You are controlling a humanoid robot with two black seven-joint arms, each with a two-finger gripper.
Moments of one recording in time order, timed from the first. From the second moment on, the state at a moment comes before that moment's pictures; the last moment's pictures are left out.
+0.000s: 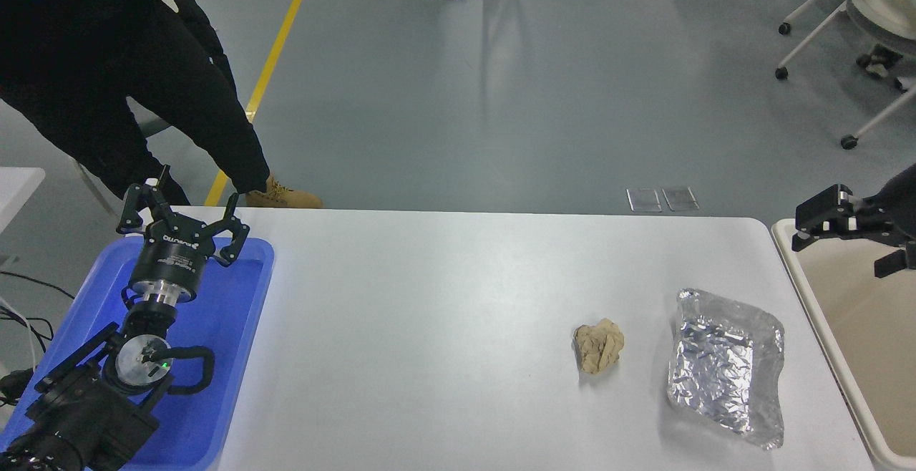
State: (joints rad) left arm -0.50 0.27 -0.99 -0.53 -0.03 -0.62 -0.44; right arm 1.81 -0.71 -1.31 1.12 -0.27 0.54 0.01
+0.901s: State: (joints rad) left arm -0.50 0.27 -0.99 -0.53 -0.03 -0.62 -0.44; right arm 1.17 -0.65 -0.96 0.89 -0.32 0.29 0.01
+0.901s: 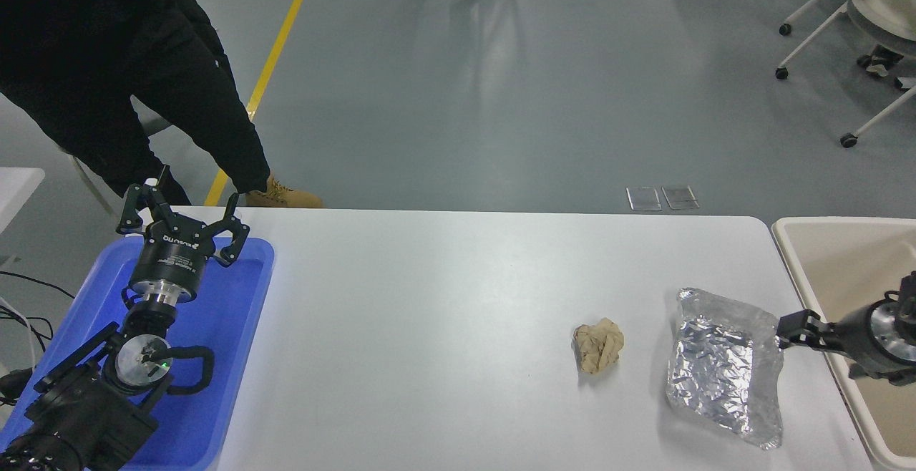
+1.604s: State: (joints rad) left arm -0.50 0.27 -0.99 -0.53 -0.03 -0.62 -0.44; right arm 1.03 -0.59 -0.88 0.80 -0.32 0.23 0.02
